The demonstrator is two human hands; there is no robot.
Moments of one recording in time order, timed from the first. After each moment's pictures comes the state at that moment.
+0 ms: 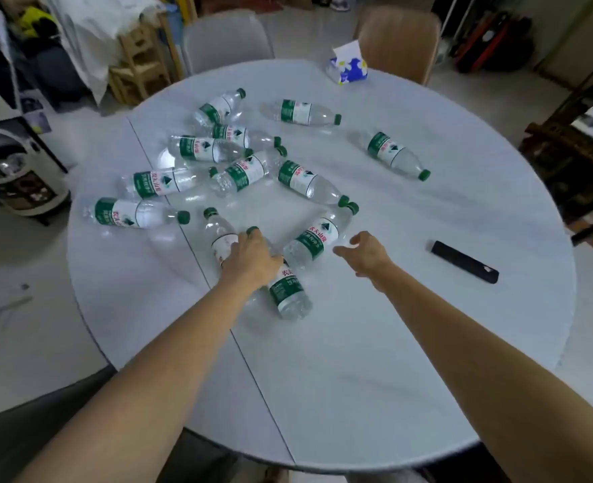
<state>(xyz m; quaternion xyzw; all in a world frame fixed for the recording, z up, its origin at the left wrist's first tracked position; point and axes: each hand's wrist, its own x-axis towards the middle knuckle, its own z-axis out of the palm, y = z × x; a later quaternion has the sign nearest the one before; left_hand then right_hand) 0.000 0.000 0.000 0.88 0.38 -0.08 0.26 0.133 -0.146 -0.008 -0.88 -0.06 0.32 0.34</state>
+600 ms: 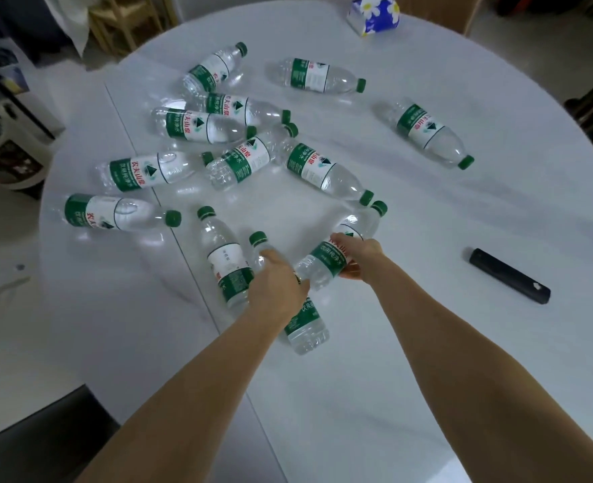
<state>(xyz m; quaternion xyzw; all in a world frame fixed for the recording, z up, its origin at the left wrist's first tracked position) 0.049 0.004 -0.057 0.86 0.41 -0.14 0.26 0.195 -0.070 -0.080 -0.76 0.17 0.41 0.47</state>
